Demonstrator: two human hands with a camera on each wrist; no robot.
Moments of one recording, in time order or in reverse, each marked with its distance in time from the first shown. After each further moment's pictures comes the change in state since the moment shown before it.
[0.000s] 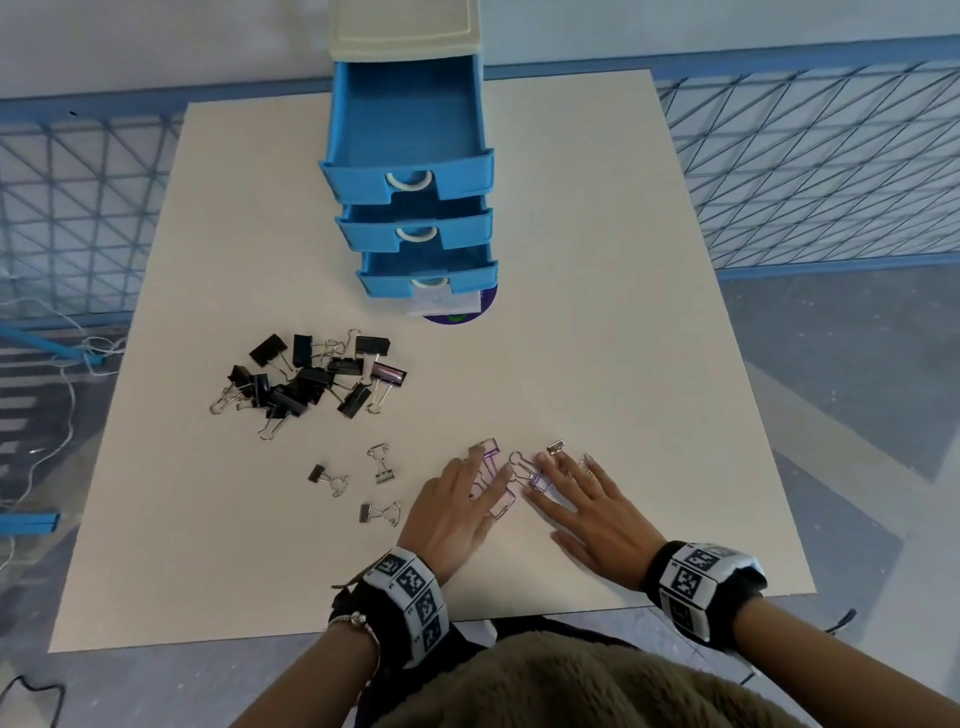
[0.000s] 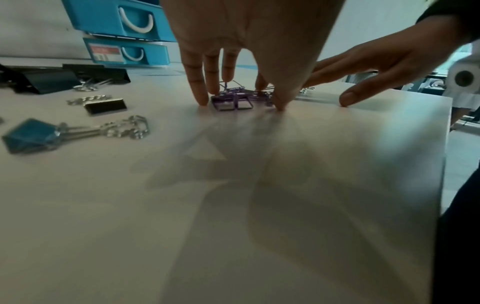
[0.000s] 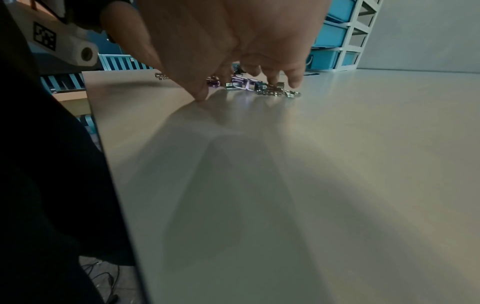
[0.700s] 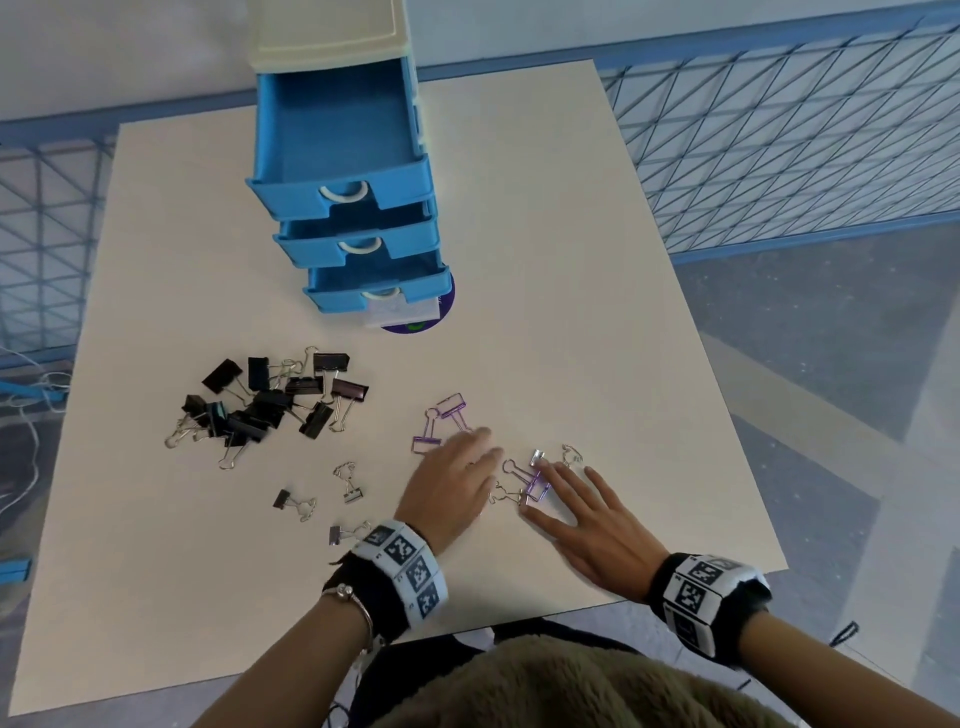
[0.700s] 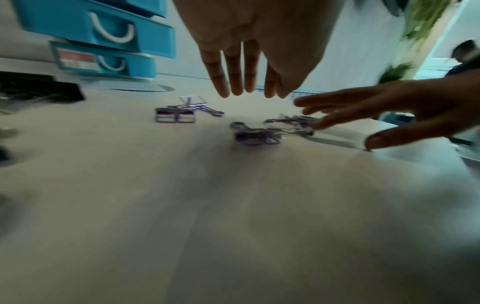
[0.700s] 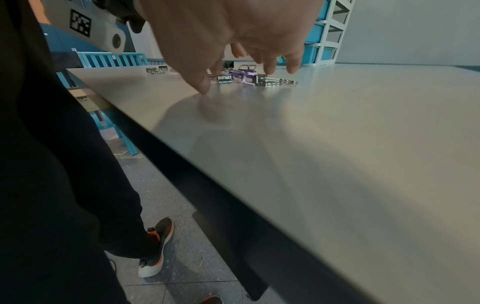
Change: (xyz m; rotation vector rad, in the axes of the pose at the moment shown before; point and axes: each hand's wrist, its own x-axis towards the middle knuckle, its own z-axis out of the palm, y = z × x) left_hand 0.052 0.008 -0.017 -0.165 0.194 0.125; right_hand -0.026 0.003 -0.007 0.012 0.048 0.088
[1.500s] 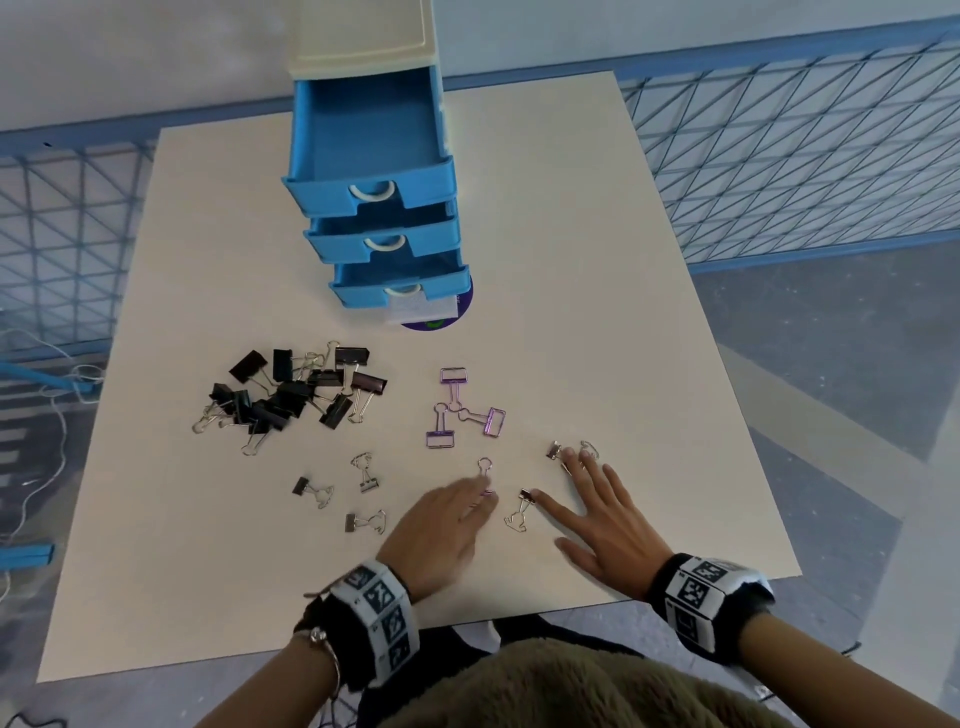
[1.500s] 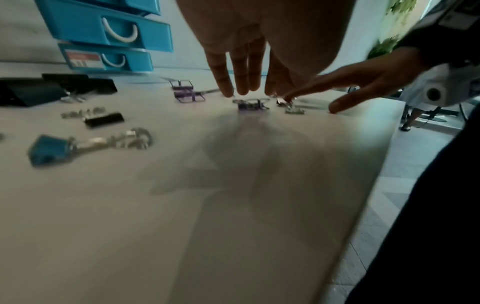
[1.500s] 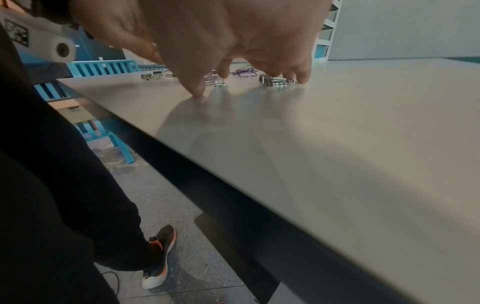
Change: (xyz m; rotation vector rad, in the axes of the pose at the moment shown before) left_hand -0.059 -0.002 -0.001 -0.082 -0.164 0.115; right_hand 0.001 -0.001 0.011 0.019 -0.025 0.123
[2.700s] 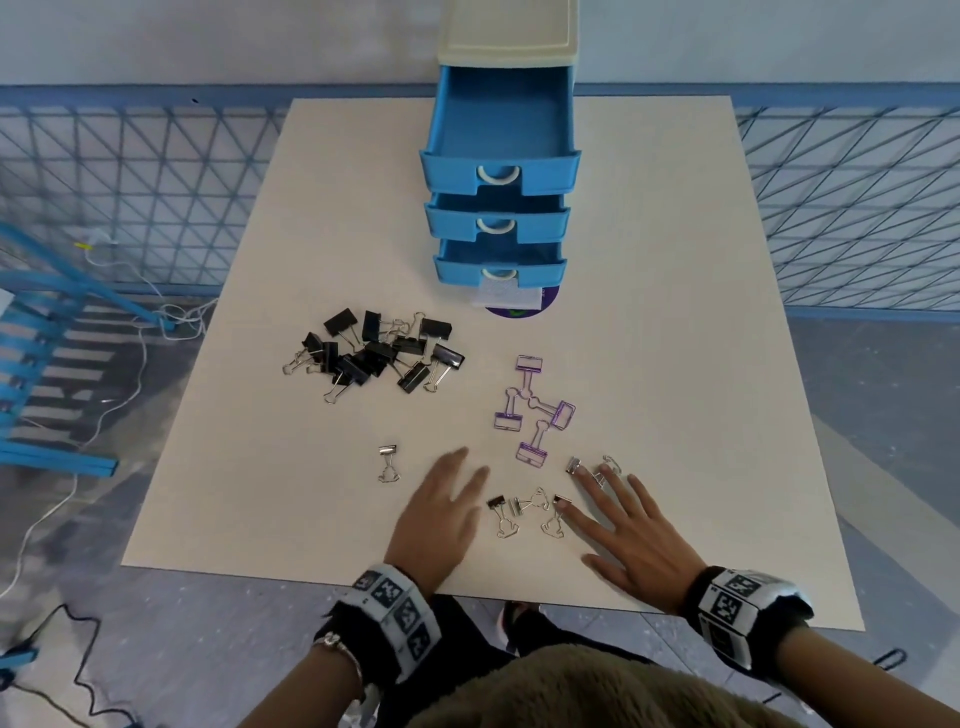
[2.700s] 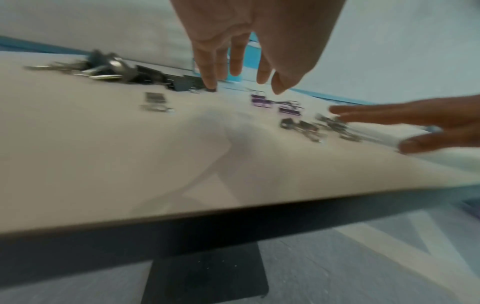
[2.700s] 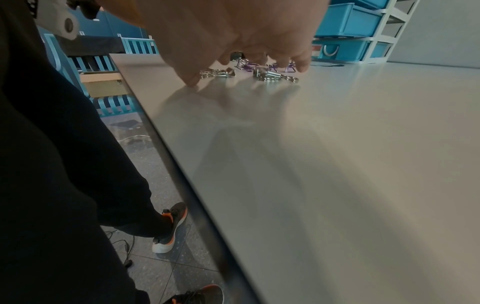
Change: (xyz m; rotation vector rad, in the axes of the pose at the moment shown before) left_hand -0.053 -0.003 -0.004 0.006 0.174 -0.472; right_hand 0.012 -0.018 -0.011 -0.092 -0.175 -0.217
